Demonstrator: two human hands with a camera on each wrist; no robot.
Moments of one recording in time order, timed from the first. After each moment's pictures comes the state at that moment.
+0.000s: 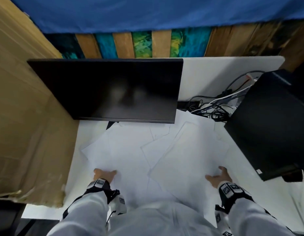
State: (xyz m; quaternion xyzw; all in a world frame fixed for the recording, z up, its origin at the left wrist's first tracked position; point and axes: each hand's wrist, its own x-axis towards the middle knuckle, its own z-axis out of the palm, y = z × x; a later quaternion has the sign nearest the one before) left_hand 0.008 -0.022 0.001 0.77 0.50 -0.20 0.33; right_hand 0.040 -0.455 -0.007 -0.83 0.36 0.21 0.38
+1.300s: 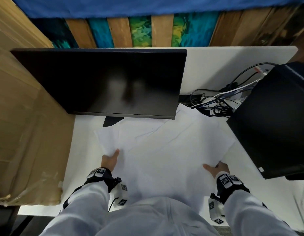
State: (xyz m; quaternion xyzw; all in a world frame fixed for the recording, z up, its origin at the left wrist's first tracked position) left_hand 0.045 -0.043 0.012 0.74 0.47 -0.16 0.46; right_hand 0.066 -0.444 0.008 -0.81 0.38 0.22 0.40
